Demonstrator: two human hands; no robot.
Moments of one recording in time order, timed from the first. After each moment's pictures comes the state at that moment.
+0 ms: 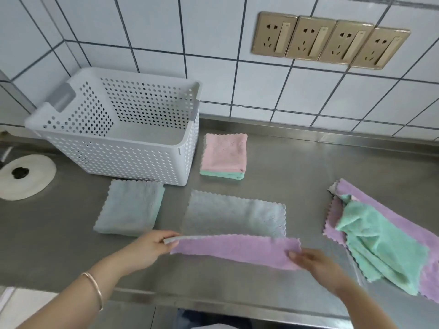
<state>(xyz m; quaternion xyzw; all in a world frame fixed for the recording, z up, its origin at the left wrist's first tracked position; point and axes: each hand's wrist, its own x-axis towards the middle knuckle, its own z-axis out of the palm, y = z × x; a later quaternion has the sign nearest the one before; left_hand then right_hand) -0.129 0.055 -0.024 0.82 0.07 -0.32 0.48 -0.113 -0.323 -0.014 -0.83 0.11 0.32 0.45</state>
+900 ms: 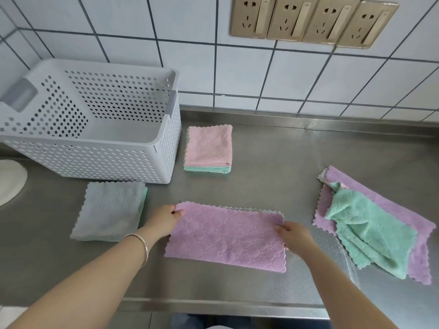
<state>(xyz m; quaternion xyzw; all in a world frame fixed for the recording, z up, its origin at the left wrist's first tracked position) -0.049 0.008 -0.089 0.90 0.17 -0.24 0.30 -0.060 -0.324 -0.095 -0.90 0.17 0.27 0.28</state>
